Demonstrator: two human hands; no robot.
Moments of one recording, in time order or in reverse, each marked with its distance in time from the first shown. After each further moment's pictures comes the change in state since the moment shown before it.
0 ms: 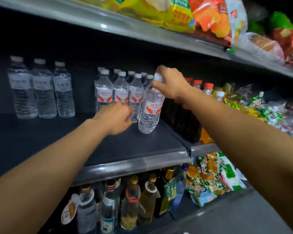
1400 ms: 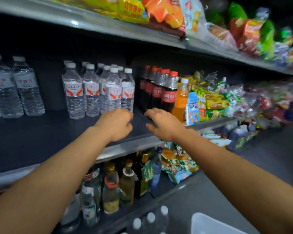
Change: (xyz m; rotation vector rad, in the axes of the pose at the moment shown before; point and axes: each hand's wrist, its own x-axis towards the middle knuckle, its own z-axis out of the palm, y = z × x) left_hand -0.008 0.094 0.012 -0.062 -0.041 0.102; right_hand -0.161 0.039 0.016 -0.146 -0.269 -0.023
